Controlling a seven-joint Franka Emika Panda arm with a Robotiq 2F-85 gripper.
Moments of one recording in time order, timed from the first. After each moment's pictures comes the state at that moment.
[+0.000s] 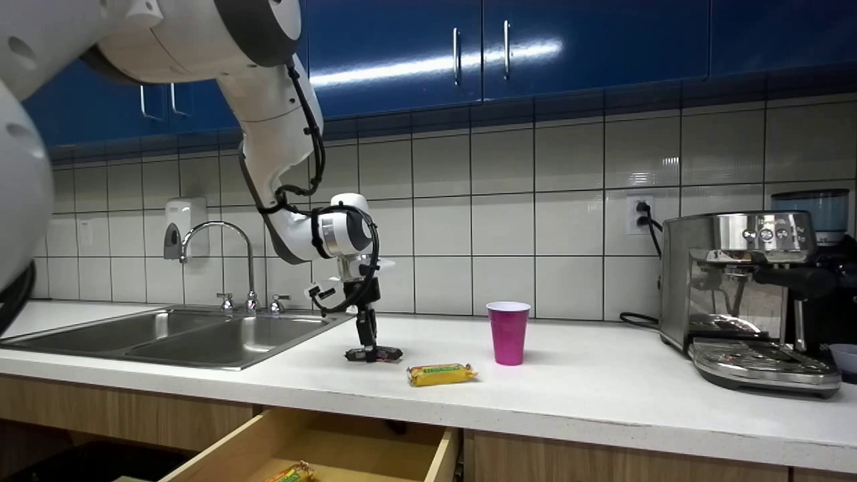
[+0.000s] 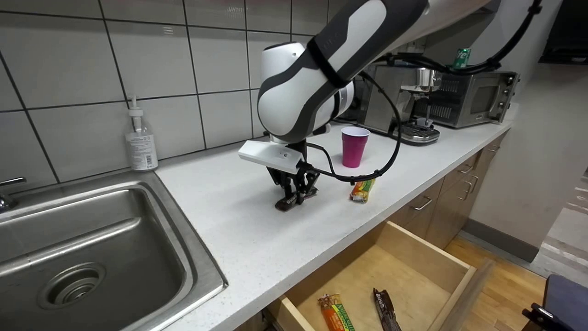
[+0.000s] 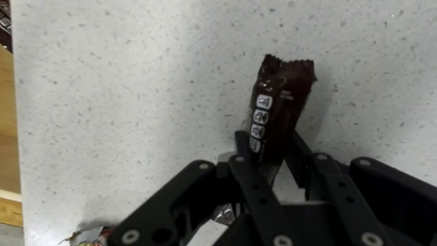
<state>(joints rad) 0.19 0.67 -0.14 -1.66 -0.09 2.32 1.37</state>
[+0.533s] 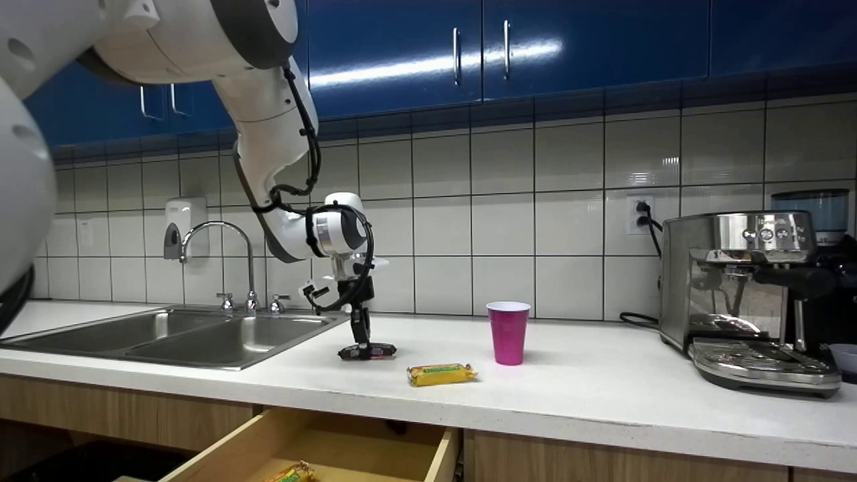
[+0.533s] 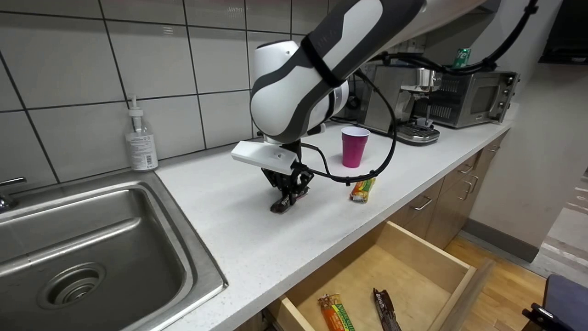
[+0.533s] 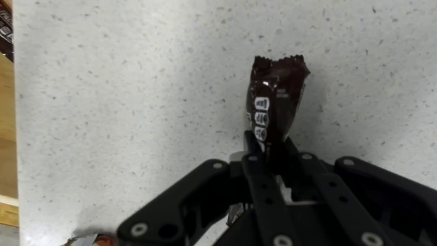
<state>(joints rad) 0.20 0.67 -0.13 -1.64 -0.09 2.31 1.36</state>
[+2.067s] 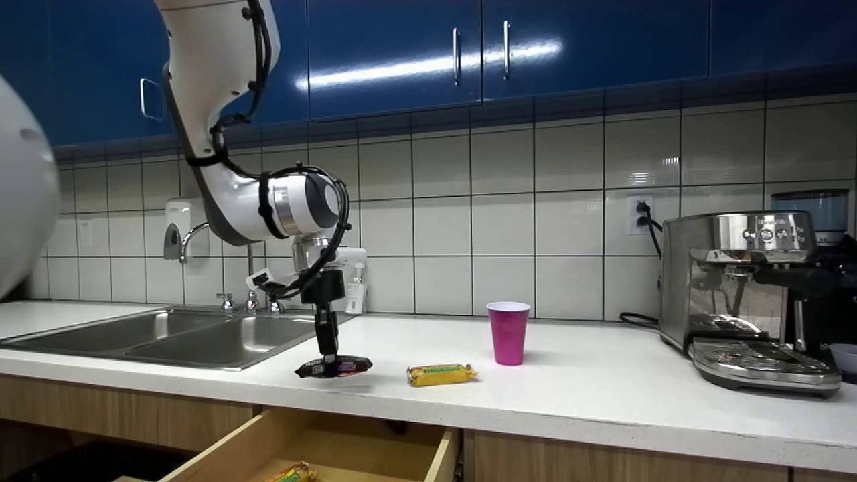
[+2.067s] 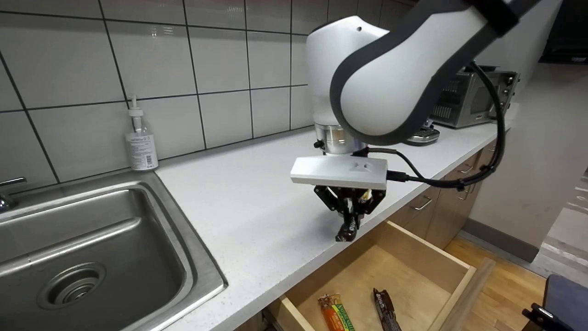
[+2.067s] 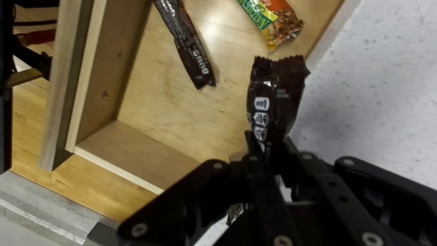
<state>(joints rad) 0.22 0.25 -0.12 -2.22 -0.19 2.33 1.33</state>
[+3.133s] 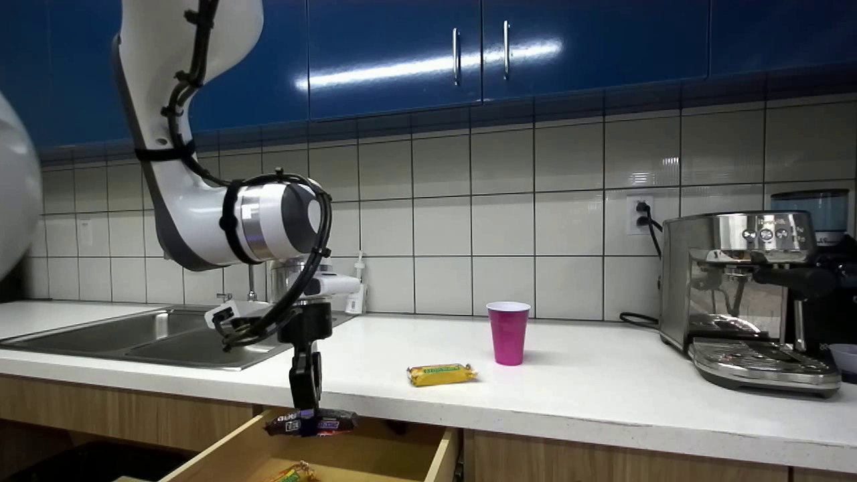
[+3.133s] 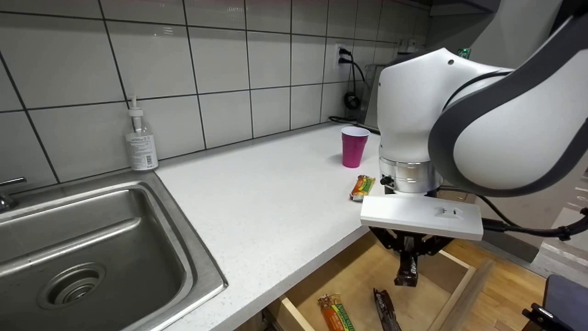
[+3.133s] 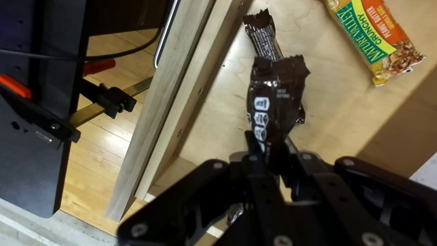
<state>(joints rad) 0.14 0.08 -0.09 -2.59 -0.20 2.51 1.31</state>
